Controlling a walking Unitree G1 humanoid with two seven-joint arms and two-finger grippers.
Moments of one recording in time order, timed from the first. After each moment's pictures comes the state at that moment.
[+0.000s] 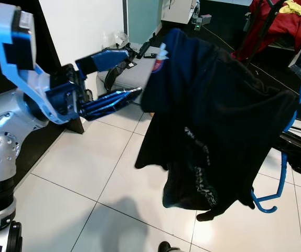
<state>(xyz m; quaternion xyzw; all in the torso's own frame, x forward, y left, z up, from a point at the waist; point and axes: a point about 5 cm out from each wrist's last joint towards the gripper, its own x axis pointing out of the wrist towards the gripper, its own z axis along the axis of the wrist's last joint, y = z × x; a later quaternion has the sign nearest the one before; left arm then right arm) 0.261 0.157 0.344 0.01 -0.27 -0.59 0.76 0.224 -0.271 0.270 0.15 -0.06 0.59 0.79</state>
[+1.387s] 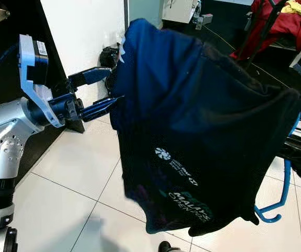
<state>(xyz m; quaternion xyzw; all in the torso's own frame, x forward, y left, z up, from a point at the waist) 0.292 0.185 0.311 0.05 -0.24 -0.53 0.81 0.209 -0.249 0.296 0.14 -0.05 0.65 0.75</state>
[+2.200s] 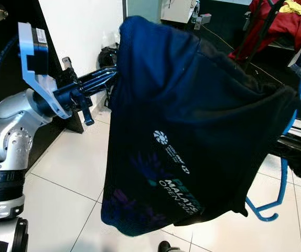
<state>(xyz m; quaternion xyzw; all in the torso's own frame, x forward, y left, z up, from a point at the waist) 0.296 0.184 0.335 0.05 -0.29 -0.51 0.81 0.208 -0.247 0.291 0.14 -0.04 0.63 0.76</state>
